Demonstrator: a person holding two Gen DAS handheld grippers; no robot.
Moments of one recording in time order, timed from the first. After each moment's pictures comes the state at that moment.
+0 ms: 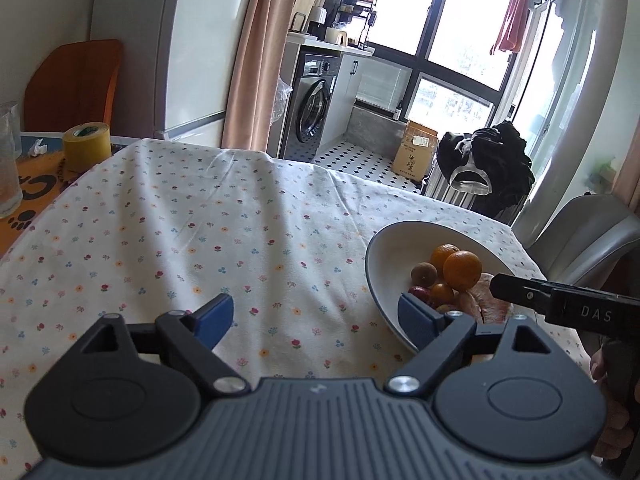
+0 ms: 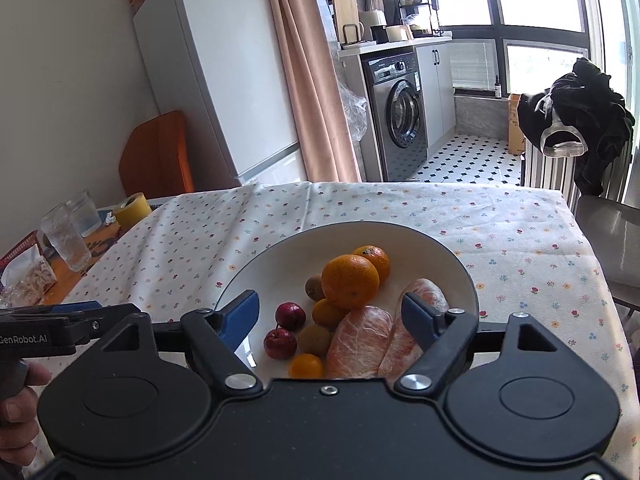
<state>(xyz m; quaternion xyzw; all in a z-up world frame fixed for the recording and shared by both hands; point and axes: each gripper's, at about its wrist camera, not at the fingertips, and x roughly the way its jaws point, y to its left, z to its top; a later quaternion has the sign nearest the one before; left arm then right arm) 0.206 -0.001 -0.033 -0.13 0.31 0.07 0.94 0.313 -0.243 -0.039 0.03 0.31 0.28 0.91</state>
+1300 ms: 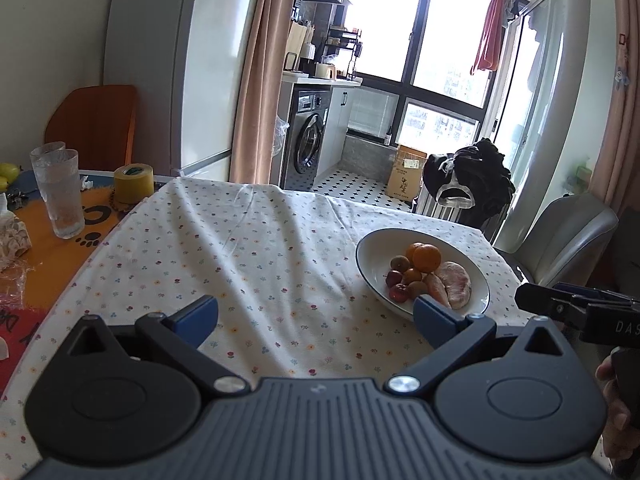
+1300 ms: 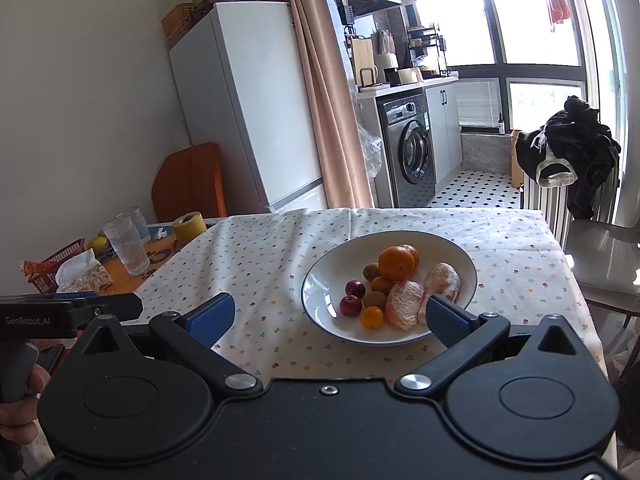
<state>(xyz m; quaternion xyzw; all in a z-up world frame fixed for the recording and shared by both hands) 0.085 -0.010 0.019 -0.10 0.26 0.07 0.96 0.190 -0.267 0.009 0.04 0.25 0.30 0.92</state>
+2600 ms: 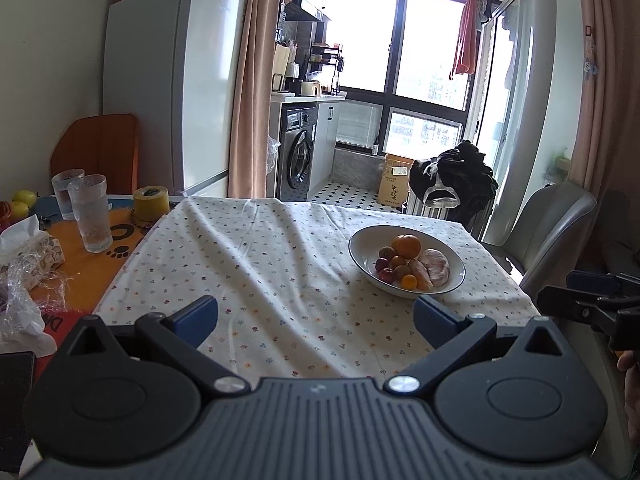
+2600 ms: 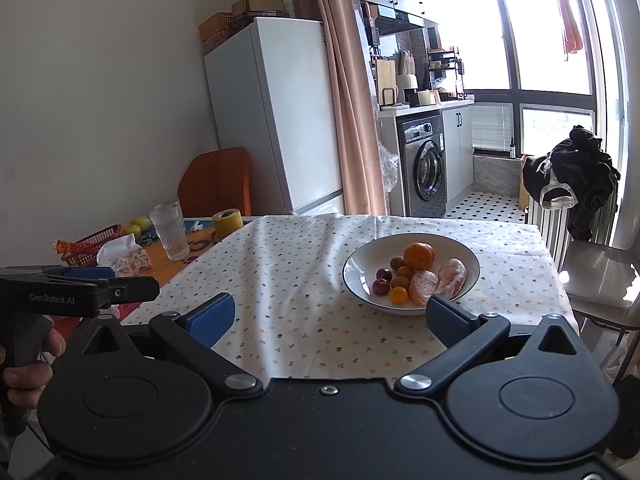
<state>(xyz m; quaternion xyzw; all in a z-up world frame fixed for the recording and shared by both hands) 0.006 -0.017 0.040 -0.07 0.24 0.05 0.97 0.097 -0.282 0.034 0.02 0.22 0.31 0.92</state>
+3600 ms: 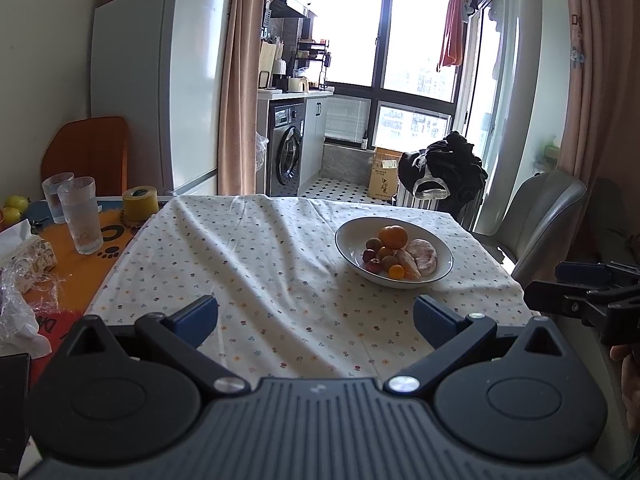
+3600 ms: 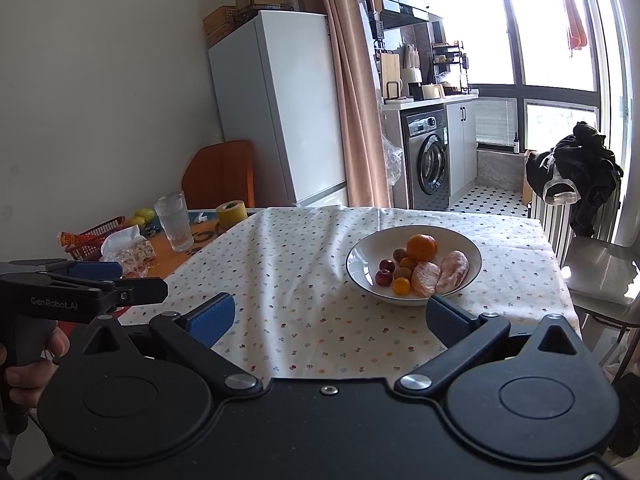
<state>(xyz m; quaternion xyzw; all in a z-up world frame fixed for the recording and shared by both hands) 0.003 -0.025 0.037 -0.05 0.25 0.04 0.97 0.093 -0.283 0.033 0.01 0.23 0.32 0.92</state>
